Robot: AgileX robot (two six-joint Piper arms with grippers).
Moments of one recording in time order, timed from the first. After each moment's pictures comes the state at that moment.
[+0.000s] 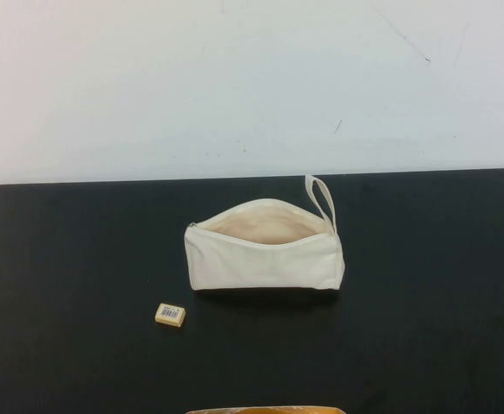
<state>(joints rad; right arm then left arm) -0.07 -0.01 0.03 -0.06 0.41 -0.04 -0.03 -0.01 0.02 -0.02 0.39 -0.10</state>
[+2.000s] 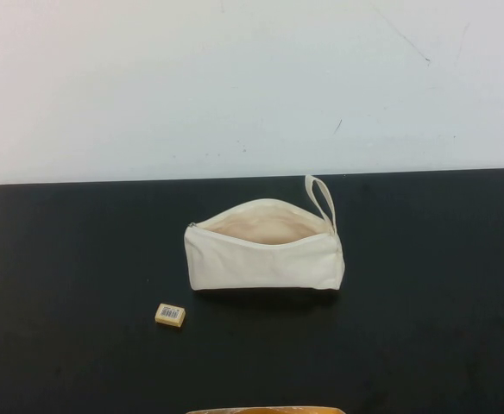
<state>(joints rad) -0.07 -0.01 0.03 -0.06 0.41 -0.04 -0.03 0.63 -0.60 -0.02 0.86 -0.10</state>
